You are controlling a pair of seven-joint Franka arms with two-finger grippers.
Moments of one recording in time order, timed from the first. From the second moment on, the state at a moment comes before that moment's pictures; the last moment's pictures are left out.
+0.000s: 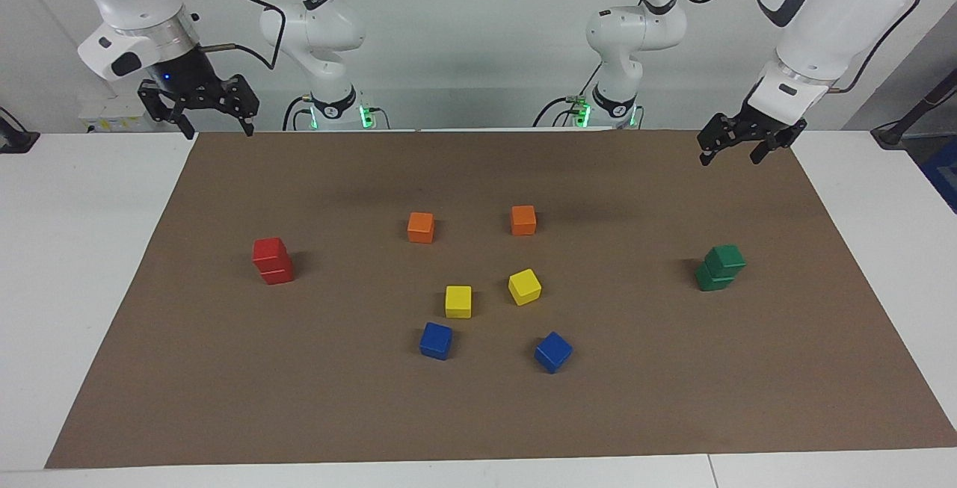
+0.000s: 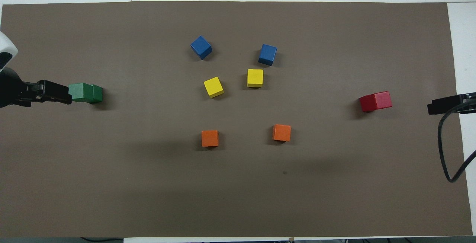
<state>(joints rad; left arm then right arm) 0.01 -0.04 -0.06 -1.69 -0.03 1.61 -0.03 -0.02 -0.14 -0.02 -1.72 -0.02 1.56 -0.11</state>
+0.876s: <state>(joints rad) 0.01 -0.04 -0.06 -1.69 -0.03 1.61 -0.03 -0.02 -0.09 -0.03 -1.65 -0.02 1.54 -0.11</state>
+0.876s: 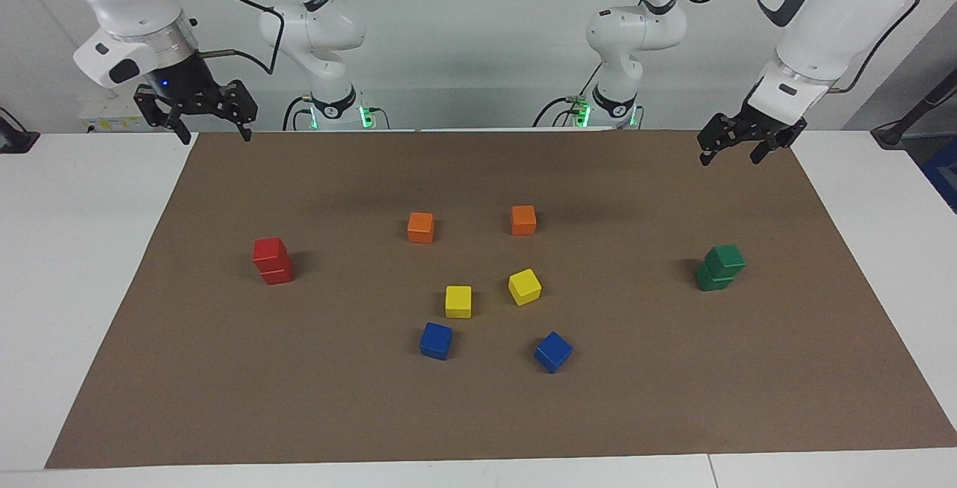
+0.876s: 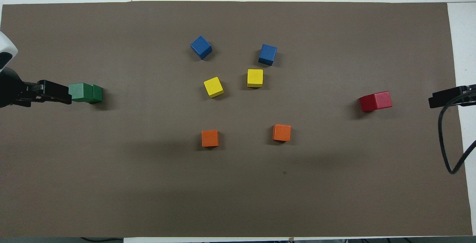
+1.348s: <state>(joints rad) 0.01 -0.04 -0.06 -1.69 -0.03 1.61 -0.03 -0.02 -0.09 -0.03 -1.65 -0.02 1.54 -0.07</state>
